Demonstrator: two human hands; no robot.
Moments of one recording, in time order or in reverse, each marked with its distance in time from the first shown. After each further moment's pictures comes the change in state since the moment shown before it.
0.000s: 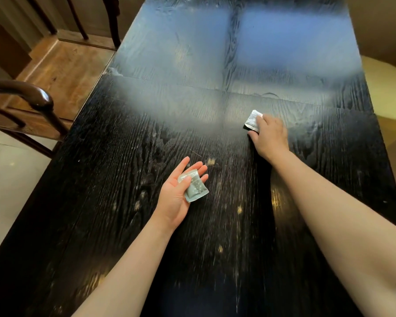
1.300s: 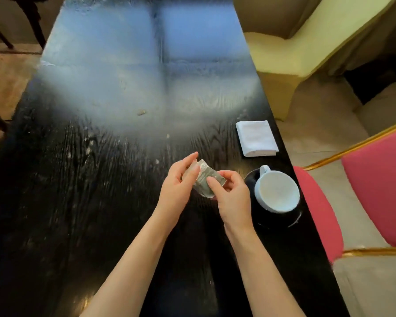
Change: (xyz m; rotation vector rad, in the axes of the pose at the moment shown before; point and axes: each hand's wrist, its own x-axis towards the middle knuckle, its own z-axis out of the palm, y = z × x) left_hand -0.228 -0.068 0.100 0.736 -0.218 0.016; right_hand -0.398 -0.011 -0.084 1.243 0.194 0.592
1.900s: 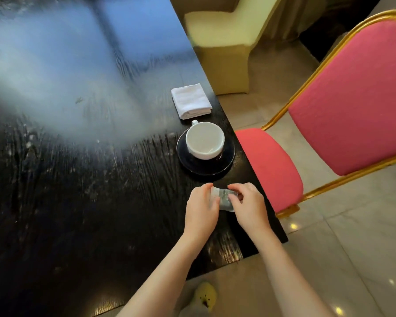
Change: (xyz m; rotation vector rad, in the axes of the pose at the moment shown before) left_hand -0.124 -0.093 0.167 0.692 -0.102 0.009; right_hand -0.062 0.112 -0.195 -0.580 0.089 -0.087
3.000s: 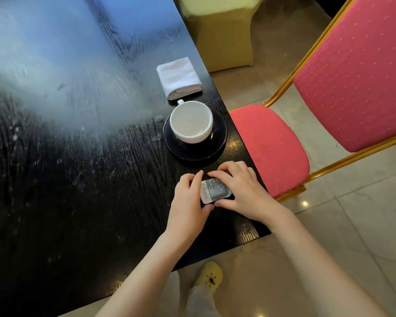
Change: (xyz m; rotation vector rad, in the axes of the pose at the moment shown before) left_hand -0.012 -0.006 0.001 0.378 -0.066 0.188; right_hand 0.021 0.035 -0.018 -0.368 -0.359 -0.532
